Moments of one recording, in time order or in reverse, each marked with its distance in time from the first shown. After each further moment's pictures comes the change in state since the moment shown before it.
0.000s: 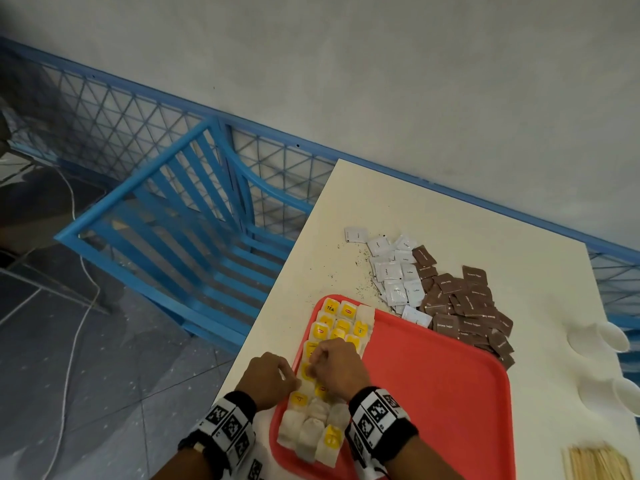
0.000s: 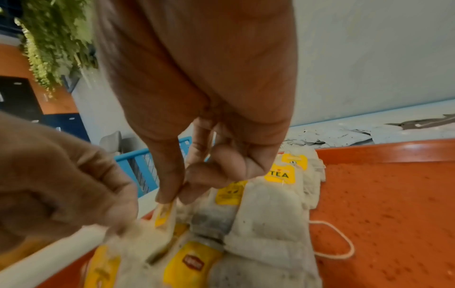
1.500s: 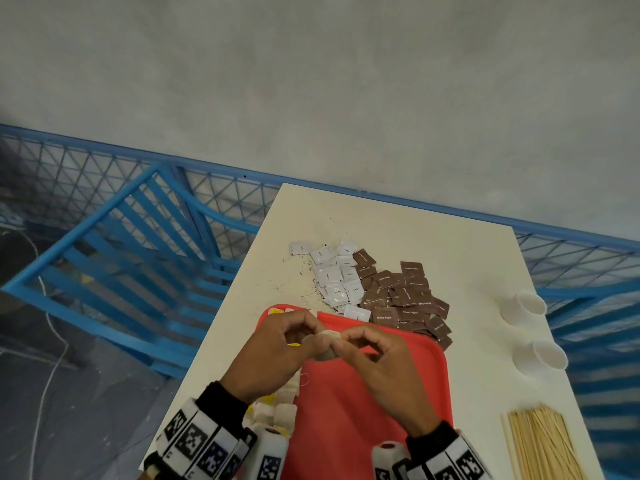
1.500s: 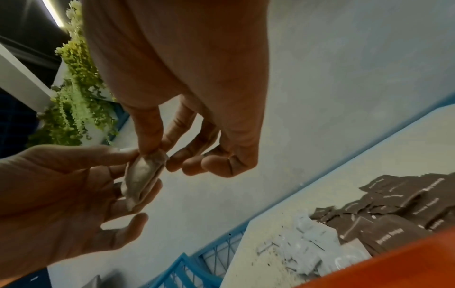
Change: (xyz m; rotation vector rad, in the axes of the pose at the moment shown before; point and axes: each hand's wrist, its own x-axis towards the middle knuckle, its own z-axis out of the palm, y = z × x) left_hand -0.089 0.192 -0.027 -0.552 0.005 0.576; right_hand -0.143 0.055 -0.139 0.648 0.358 -0.486
